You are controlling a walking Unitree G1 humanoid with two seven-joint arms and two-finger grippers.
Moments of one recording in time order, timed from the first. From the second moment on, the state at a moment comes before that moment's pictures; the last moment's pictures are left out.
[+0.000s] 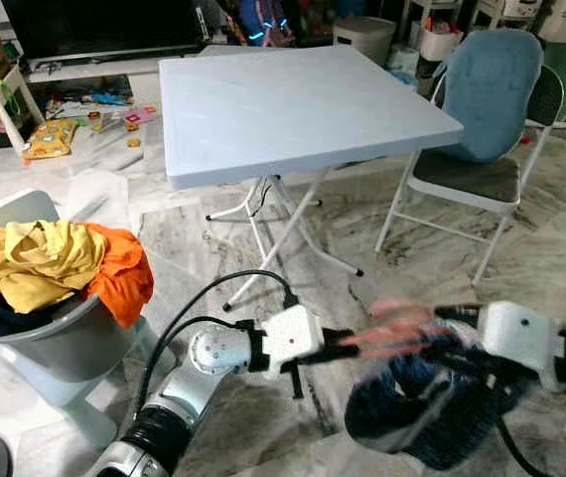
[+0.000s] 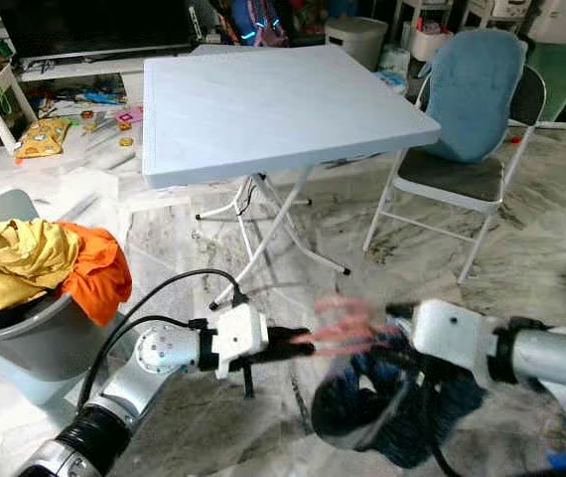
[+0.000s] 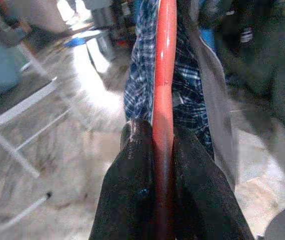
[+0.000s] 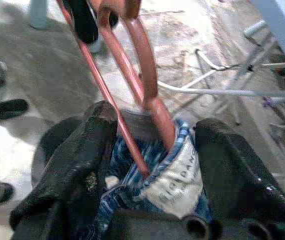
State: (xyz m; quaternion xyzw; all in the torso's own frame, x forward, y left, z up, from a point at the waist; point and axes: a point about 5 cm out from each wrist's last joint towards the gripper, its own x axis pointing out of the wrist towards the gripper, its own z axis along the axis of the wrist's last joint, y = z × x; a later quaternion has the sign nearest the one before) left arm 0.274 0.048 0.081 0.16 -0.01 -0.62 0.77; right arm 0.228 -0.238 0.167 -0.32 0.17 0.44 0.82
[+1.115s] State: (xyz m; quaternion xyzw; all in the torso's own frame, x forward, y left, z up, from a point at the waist) left arm 0.299 0.047 0.088 0.07 0.02 -0.51 0.86; right arm 0.261 -0.199 0.111 -0.15 0.15 0.13 0.97
